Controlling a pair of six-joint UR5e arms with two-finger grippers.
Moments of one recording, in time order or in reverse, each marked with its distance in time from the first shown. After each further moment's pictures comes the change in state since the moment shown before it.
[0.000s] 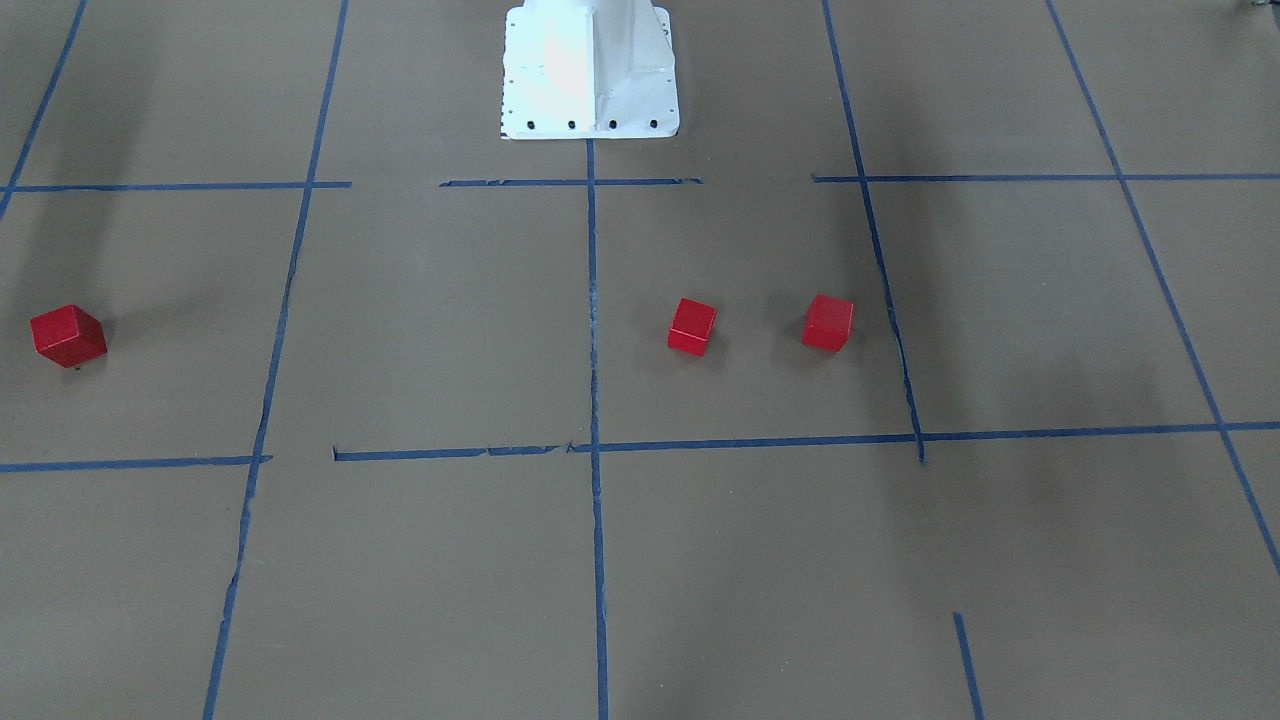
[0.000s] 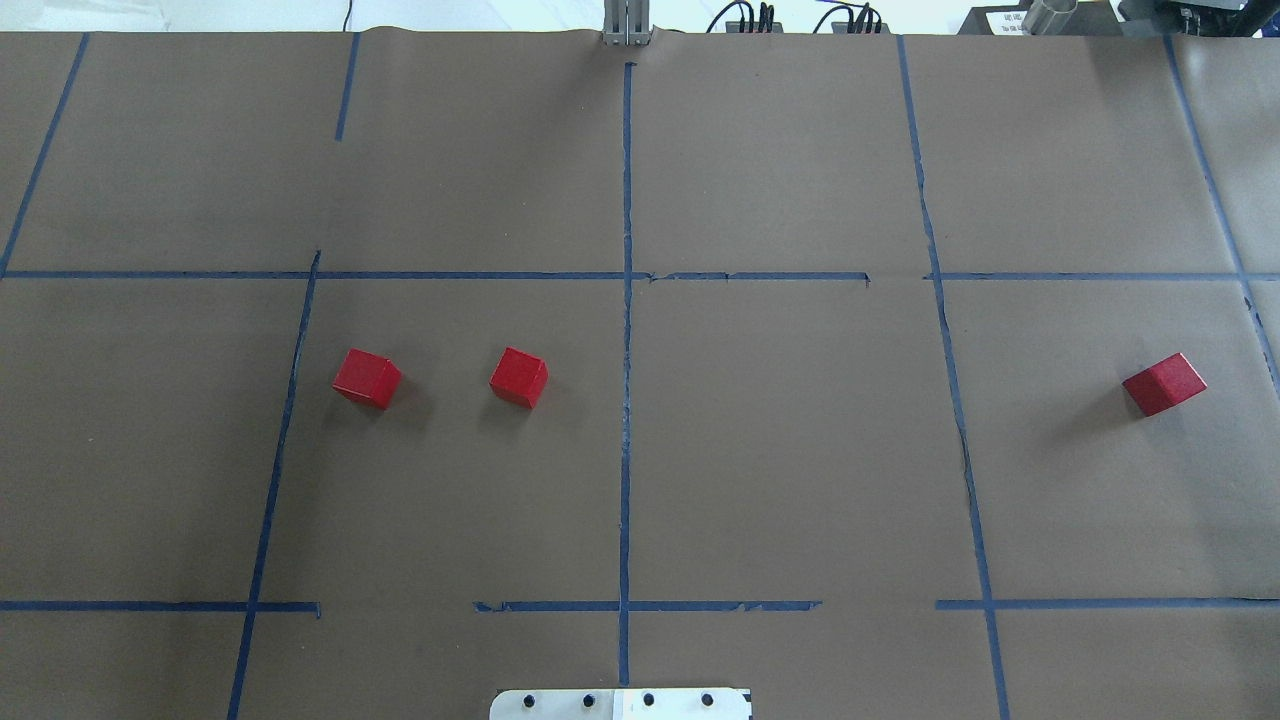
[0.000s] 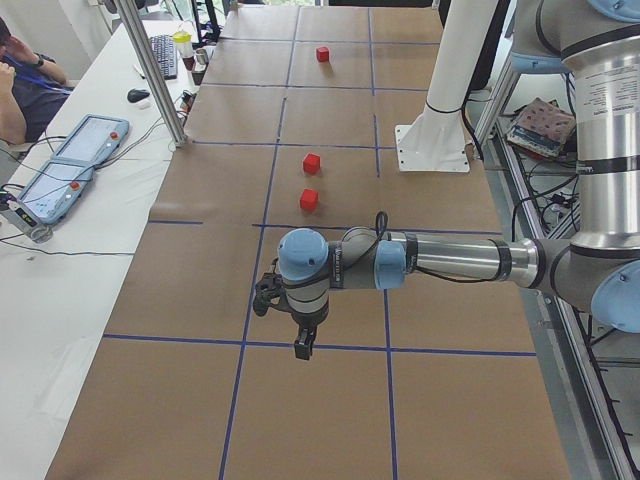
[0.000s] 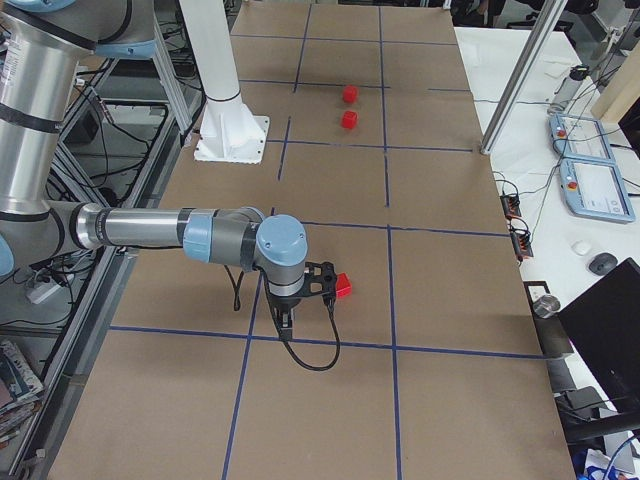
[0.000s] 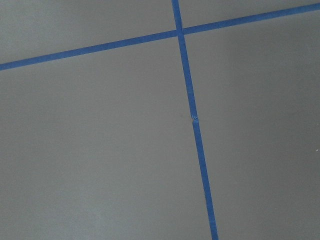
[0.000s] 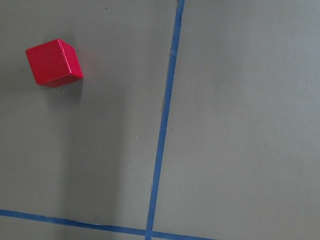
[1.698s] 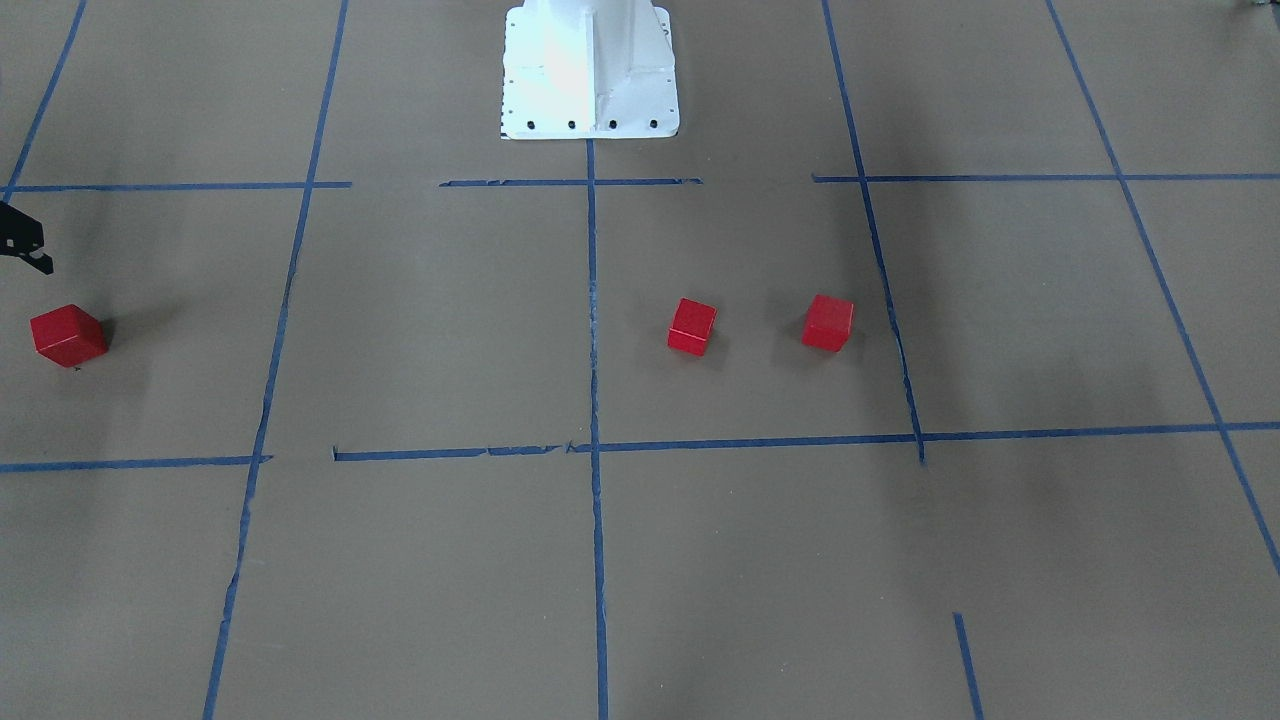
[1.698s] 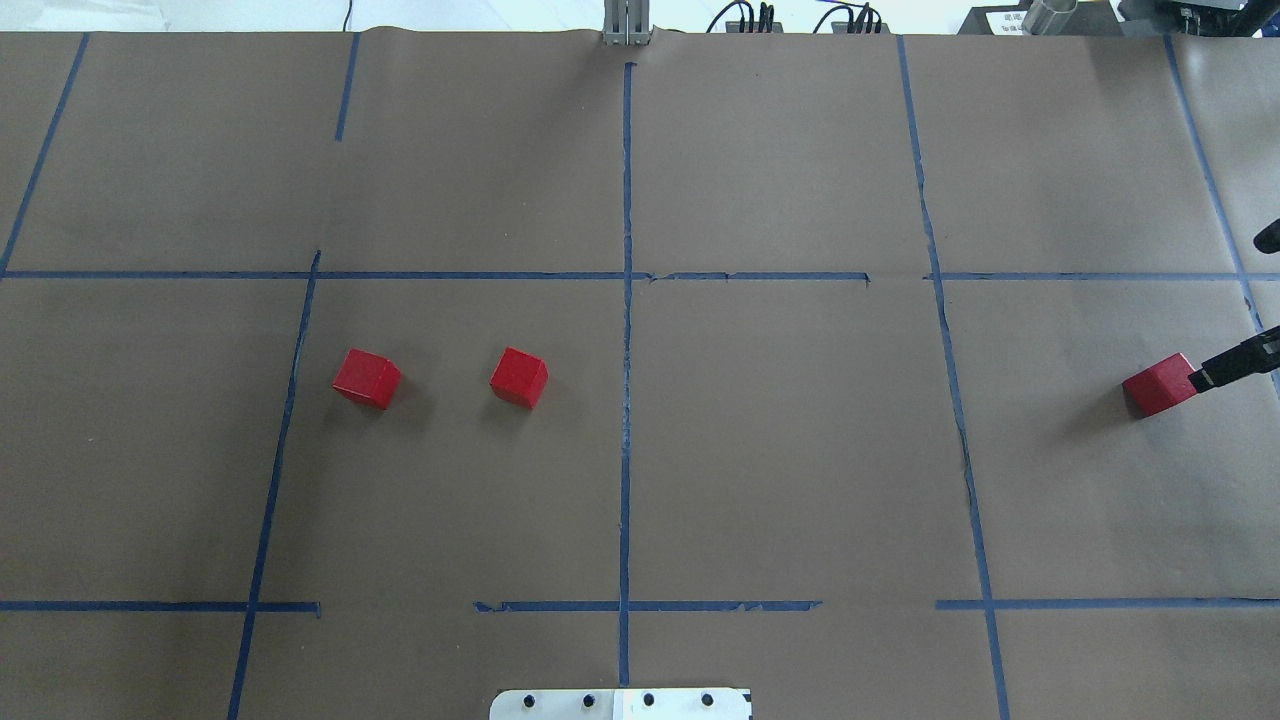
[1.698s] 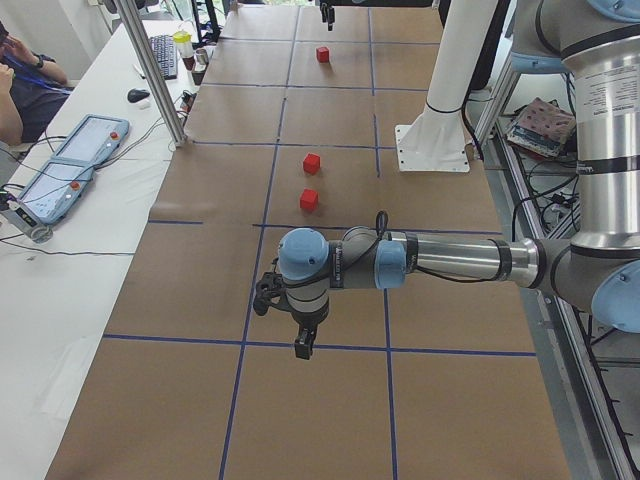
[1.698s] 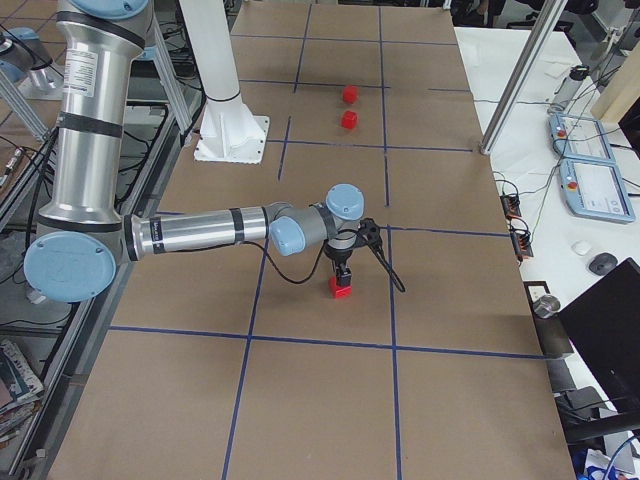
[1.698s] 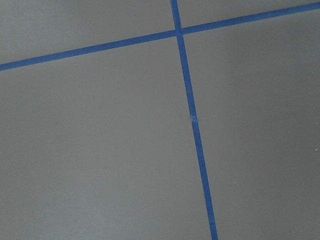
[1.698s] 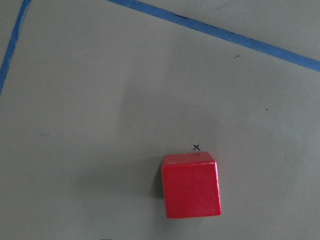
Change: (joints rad) left arm 0.002 0.002 -0.003 -0.001 0.000 0.002; right arm -0.468 0.232 -0.182 0.421 -0.013 0.452
